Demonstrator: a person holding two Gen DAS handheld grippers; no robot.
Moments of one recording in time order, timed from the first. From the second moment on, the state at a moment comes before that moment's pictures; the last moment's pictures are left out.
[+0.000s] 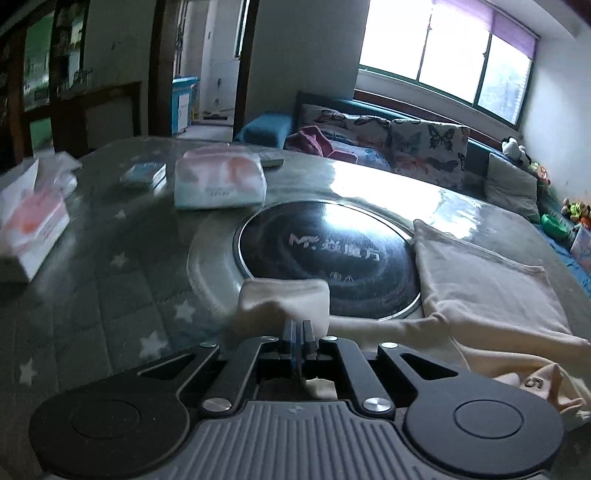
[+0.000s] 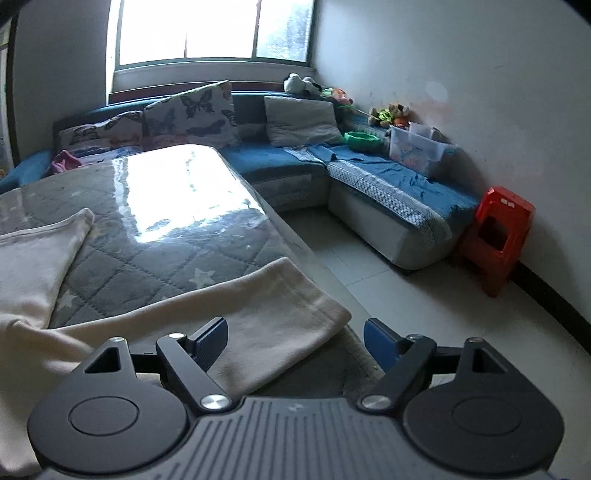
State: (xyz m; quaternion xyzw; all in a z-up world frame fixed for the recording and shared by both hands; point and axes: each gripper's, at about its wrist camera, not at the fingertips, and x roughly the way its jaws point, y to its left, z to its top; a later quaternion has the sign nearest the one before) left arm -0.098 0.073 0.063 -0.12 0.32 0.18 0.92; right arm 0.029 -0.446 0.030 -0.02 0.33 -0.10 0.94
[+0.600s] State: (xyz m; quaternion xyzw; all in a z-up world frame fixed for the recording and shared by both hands) left arm -0.059 0.051 0.033 0.03 0.35 0.17 0.92; right arm 0.020 -0.426 0.024 -0.01 0.34 -0.06 0.94
